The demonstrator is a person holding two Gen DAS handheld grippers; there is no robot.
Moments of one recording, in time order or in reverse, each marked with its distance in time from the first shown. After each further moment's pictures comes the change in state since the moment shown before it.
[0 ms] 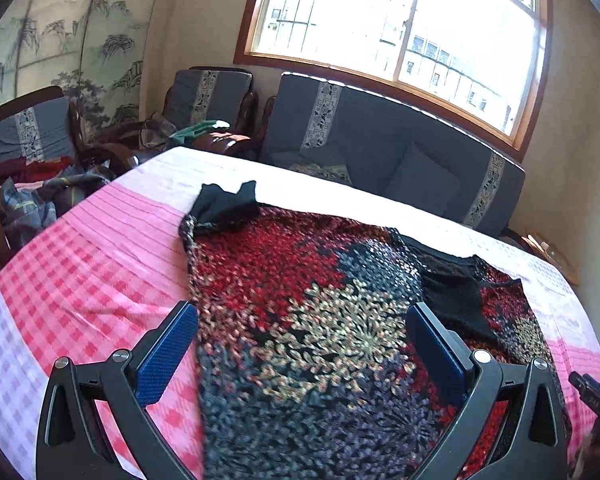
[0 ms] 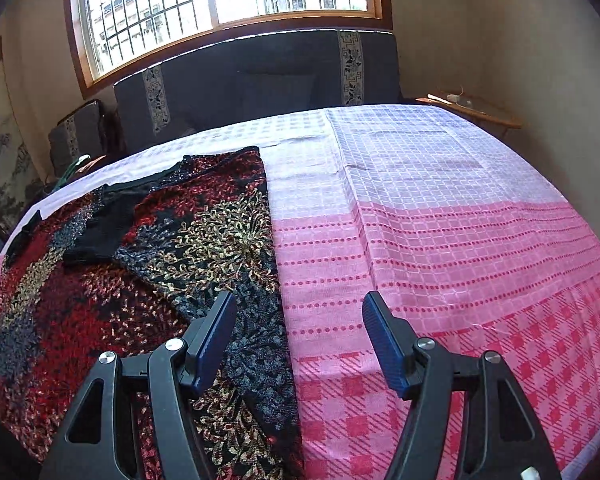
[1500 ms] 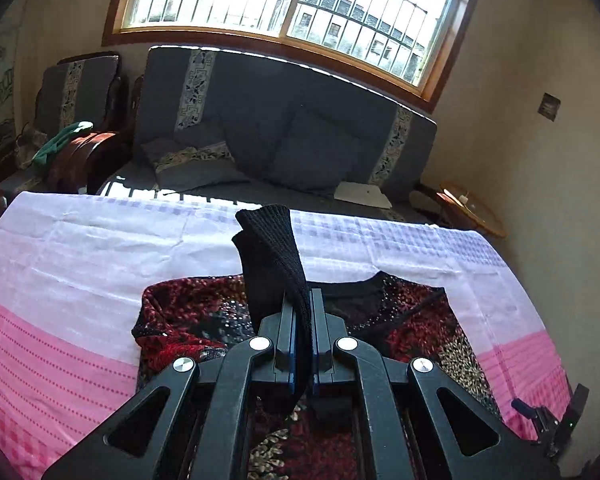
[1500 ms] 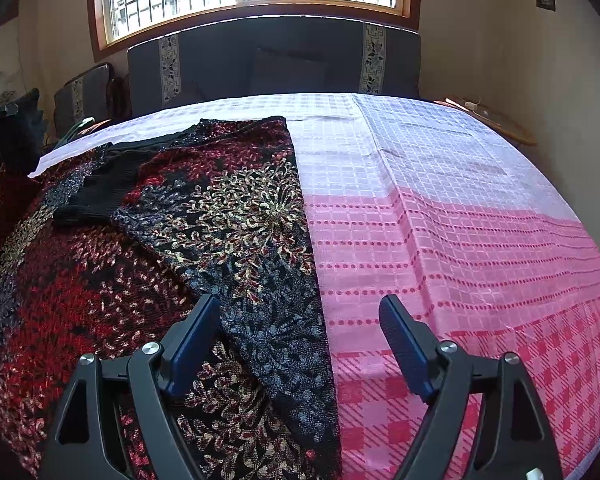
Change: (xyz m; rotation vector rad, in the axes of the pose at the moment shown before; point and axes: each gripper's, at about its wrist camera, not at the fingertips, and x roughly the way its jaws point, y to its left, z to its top) left arm 0.116 -0.141 0.092 0.188 0.212 -0.403; right arm 0.015 0.016 -0.007 -0.058 0.067 0.027
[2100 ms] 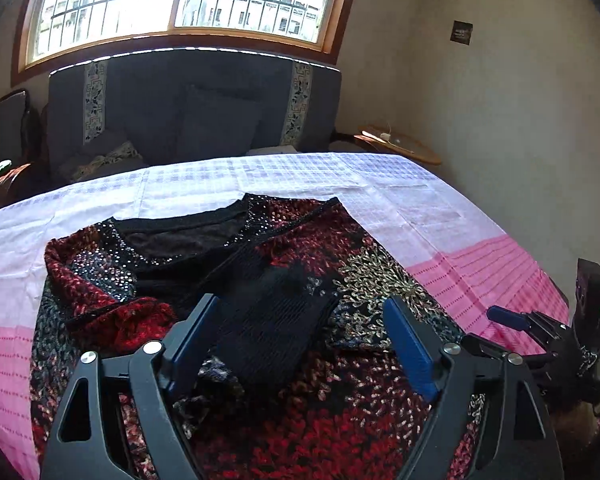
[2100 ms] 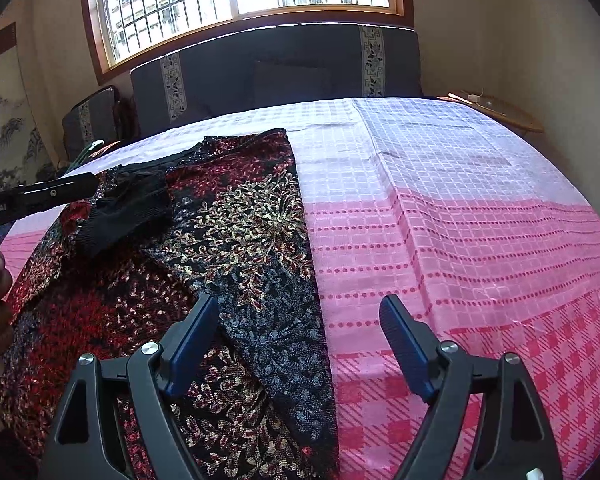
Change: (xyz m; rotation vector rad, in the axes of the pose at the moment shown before) left arm 0.013 -0.106 -0.100 0.219 -0.003 -0.147; right arm -0.015 -0.012 0.003 0.073 -0.059 0.083
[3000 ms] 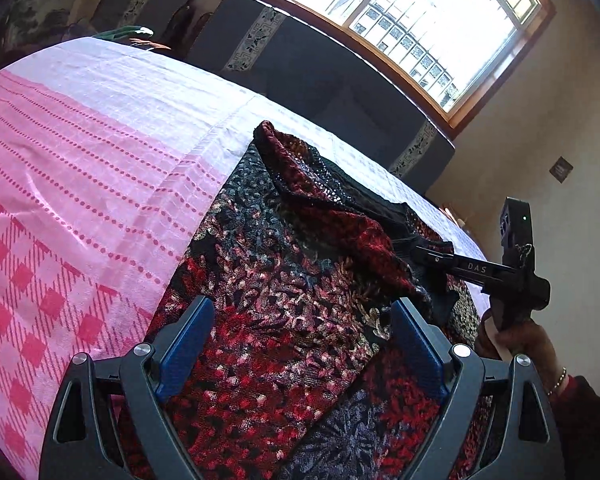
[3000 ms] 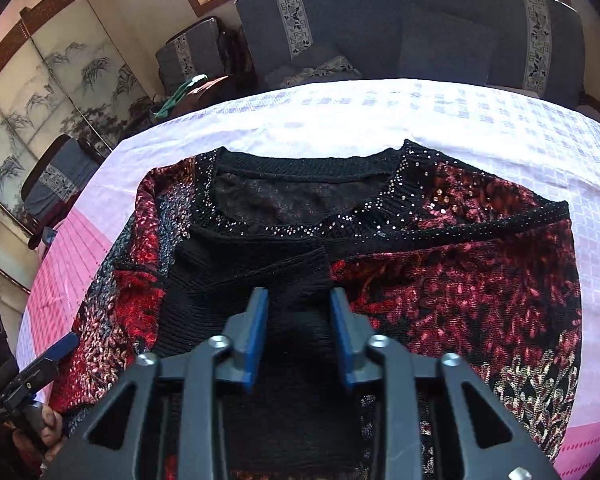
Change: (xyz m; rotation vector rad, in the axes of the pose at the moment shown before) left arm -0.061 0.149 -0.109 -0.551 -0.053 0.099; right arm 0.169 0.163 0.108 -0.219 0.286 0.373
